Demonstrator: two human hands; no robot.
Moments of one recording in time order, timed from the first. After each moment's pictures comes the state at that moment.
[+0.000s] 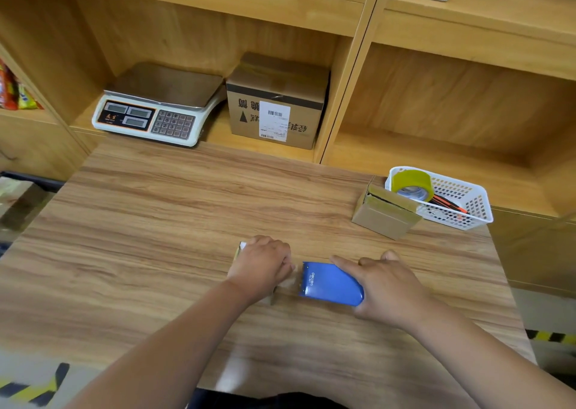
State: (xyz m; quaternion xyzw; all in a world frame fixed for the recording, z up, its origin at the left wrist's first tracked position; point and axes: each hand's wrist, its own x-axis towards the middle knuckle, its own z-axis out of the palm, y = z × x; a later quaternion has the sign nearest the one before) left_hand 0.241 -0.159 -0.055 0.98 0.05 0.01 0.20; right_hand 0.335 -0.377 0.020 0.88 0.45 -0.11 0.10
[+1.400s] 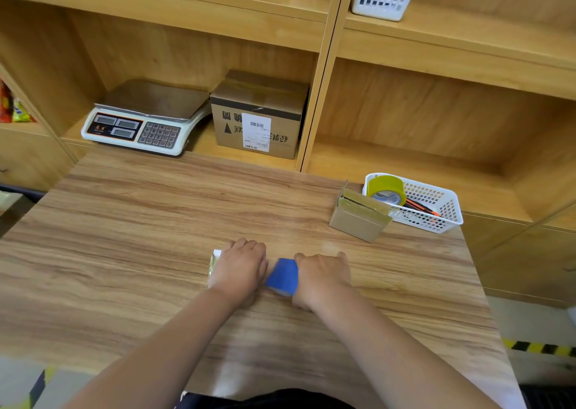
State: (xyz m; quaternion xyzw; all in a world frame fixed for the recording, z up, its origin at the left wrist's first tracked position) left_hand 0.239 -0.195 -0.053 0.98 0.14 0.02 0.11; right_hand 0.316 -0.337 0.004 0.91 0.34 -0.16 0.15
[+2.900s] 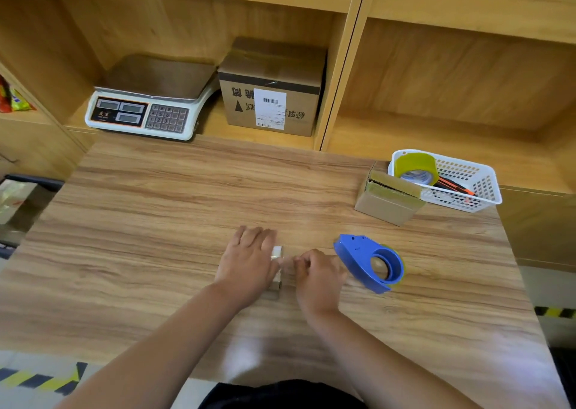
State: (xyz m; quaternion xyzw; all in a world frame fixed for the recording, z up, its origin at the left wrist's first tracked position) left_hand 0.224 -0.153 -0.052 0.99 0.08 -0.06 0.04; right_hand 0.274 -0.290 -0.065 0.94 0.10 -0.06 -0.31
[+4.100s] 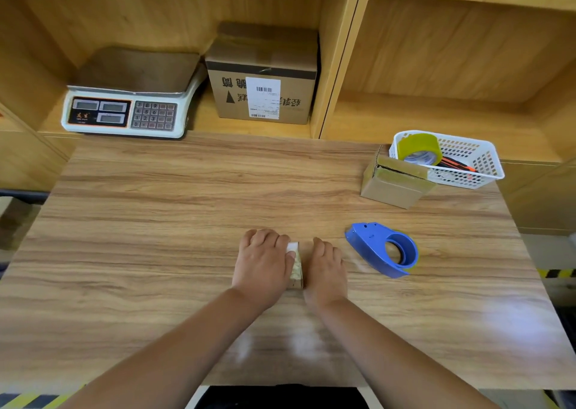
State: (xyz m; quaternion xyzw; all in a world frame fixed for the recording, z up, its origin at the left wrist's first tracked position) left_hand 0.219 -0.142 -0.053 0.99 0.07 0.00 0.10; right_hand 0.268 -0.266 -0.086 0.97 0.17 -0.14 -0.10
